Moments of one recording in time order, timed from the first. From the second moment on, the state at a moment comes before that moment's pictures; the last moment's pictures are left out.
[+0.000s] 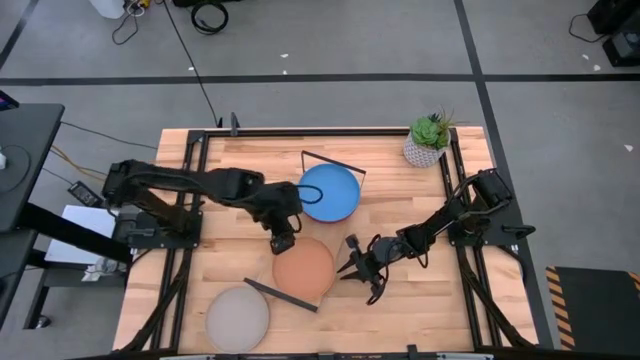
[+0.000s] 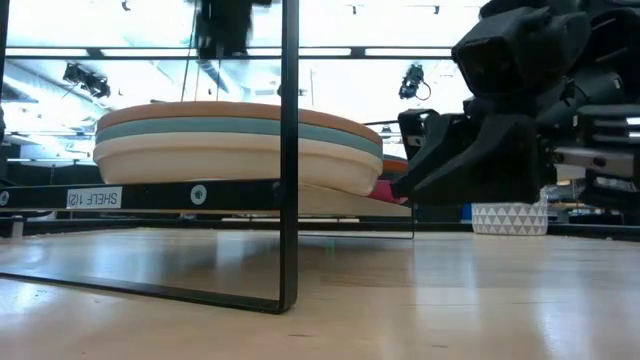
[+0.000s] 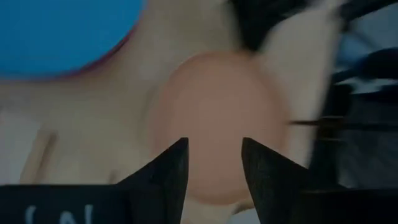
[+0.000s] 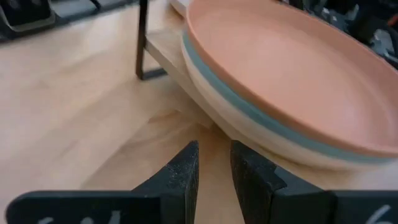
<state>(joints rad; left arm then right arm) -0.10 1.52 1.38 -0.89 0.15 -0.50 0.36 1.85 0.56 0.86 0.02 -0.31</state>
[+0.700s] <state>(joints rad) -0.82 1.46 1.43 -1.01 -0.30 -1.38 0.37 1.76 0.51 0.80 0.12 -0.24</state>
